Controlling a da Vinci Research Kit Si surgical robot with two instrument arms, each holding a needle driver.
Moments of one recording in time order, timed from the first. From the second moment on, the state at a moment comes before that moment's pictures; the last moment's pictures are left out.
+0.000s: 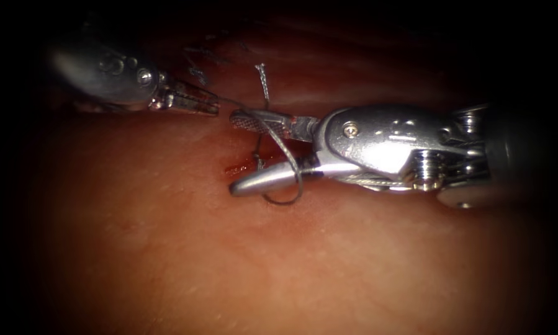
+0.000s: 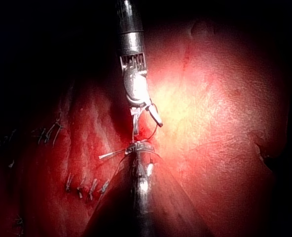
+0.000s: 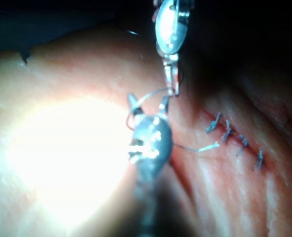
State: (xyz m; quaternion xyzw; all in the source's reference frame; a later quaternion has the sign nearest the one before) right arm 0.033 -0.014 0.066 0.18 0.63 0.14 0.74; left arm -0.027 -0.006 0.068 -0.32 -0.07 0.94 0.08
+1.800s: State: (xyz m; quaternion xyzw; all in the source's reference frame) right arm 0.031 -0.012 0.069 0.08 0.65 0.37 0.66; left arm -0.029 -0.009 0.071 -0.32 -0.07 0.94 0.08
